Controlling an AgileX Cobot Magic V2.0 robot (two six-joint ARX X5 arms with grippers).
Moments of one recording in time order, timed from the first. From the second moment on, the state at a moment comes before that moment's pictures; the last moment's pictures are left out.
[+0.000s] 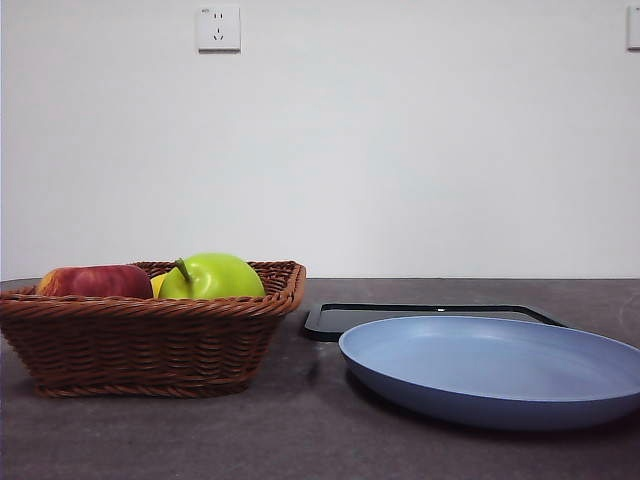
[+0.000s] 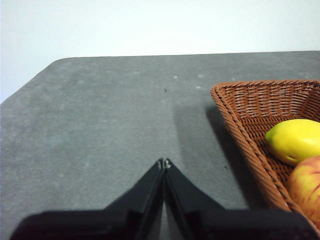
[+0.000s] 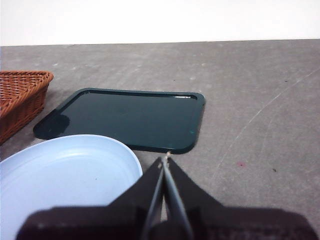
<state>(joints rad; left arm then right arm) -0.01 0.01 0.02 -0.16 -0.01 0.00 0.05 0.03 0.02 -0.16 -0.18 0.01</state>
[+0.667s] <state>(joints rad) -0.01 0.01 0.02 -0.10 0.45 -0.29 0.05 0.04 0.02 -0.14 -0.18 0.48</state>
